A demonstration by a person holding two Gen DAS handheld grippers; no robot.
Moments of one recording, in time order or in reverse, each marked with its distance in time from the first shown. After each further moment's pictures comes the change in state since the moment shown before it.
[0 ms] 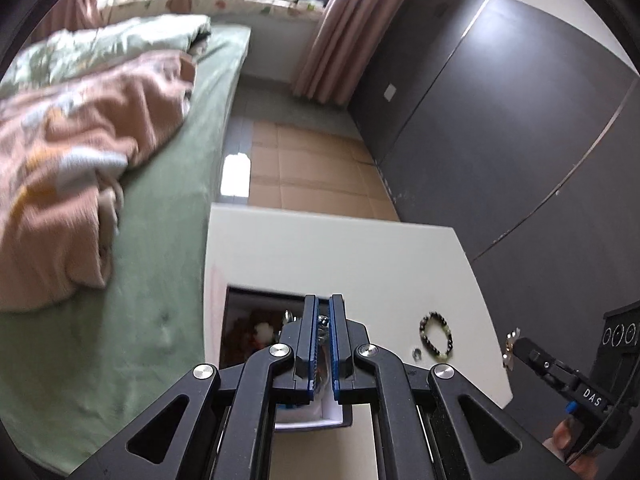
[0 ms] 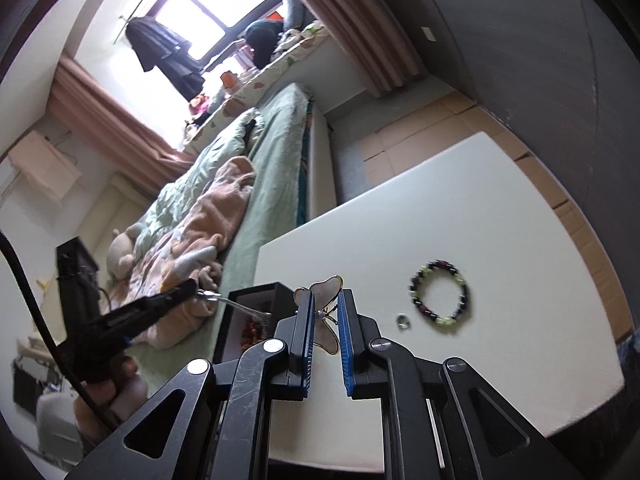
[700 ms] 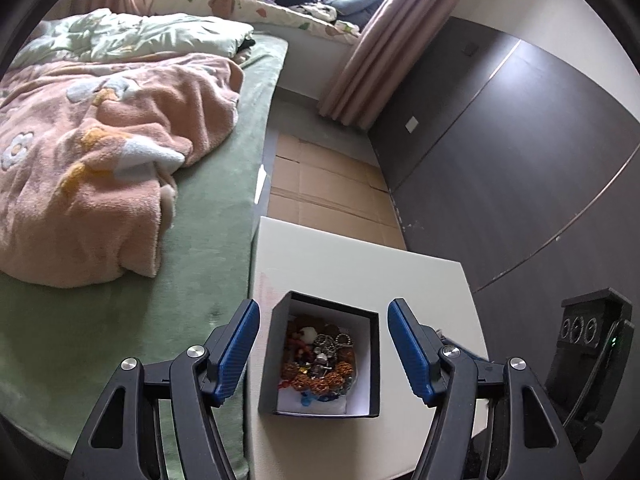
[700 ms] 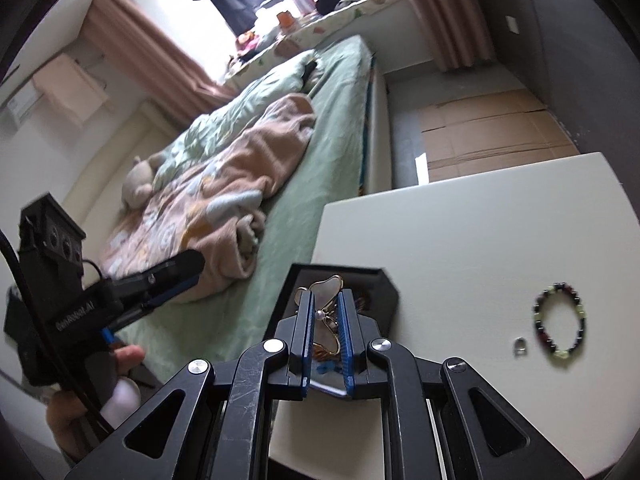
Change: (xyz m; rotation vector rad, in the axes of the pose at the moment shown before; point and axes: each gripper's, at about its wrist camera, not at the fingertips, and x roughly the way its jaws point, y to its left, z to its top) left arm -0.046 0.048 -0.003 -0.120 -0.093 0.010; right arm 0.091 0.095 -0.007 -0.199 0.188 0.057
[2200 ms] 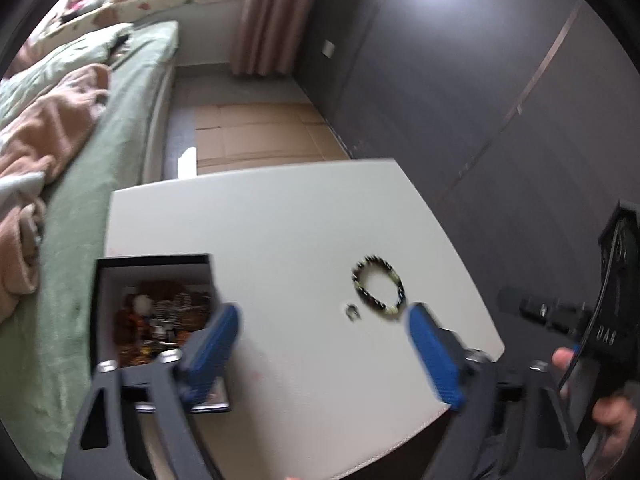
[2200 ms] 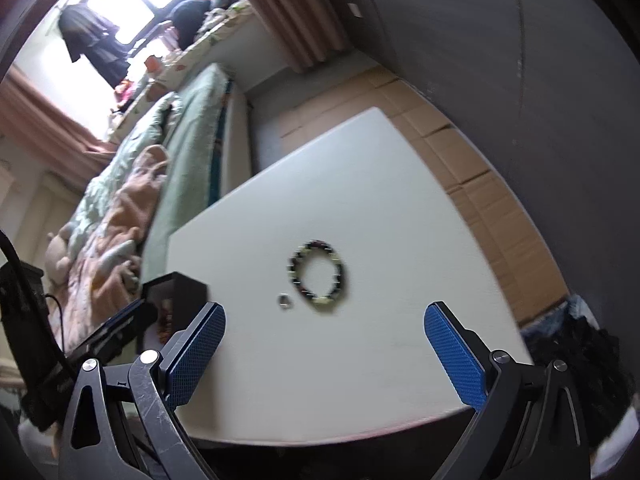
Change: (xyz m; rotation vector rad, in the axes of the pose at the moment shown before) left arm 0.087 -0.139 -0.067 0.355 0.206 -0.057; right arm -0.120 -0.160 -0.040 0.347 -0.052 -0.333
